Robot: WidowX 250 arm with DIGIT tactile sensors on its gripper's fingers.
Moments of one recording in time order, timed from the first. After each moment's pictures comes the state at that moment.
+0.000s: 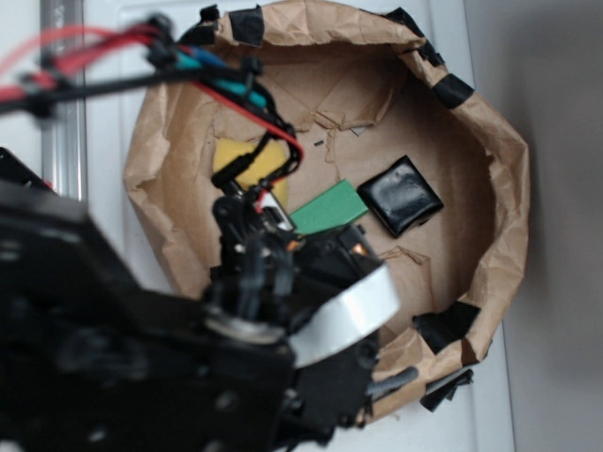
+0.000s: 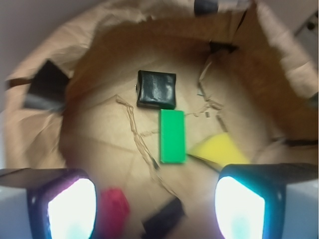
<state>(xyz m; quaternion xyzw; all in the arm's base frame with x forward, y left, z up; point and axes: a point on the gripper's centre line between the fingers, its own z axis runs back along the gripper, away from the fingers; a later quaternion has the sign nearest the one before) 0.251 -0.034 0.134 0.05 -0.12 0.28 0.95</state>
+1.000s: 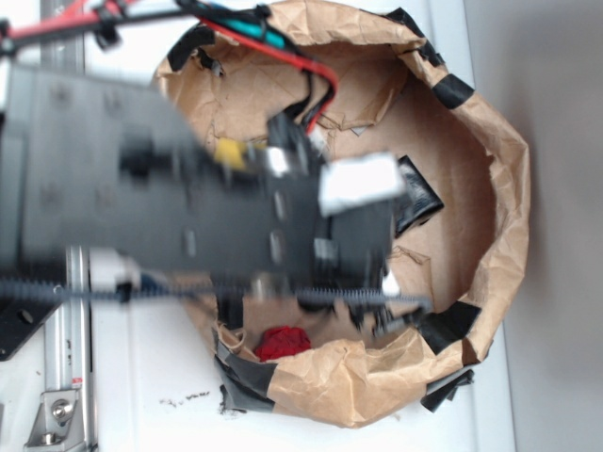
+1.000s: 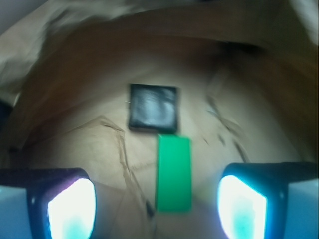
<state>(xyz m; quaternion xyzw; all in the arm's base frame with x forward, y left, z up) 0.276 0.019 0.109 0.02 -0.16 0.20 0.97</state>
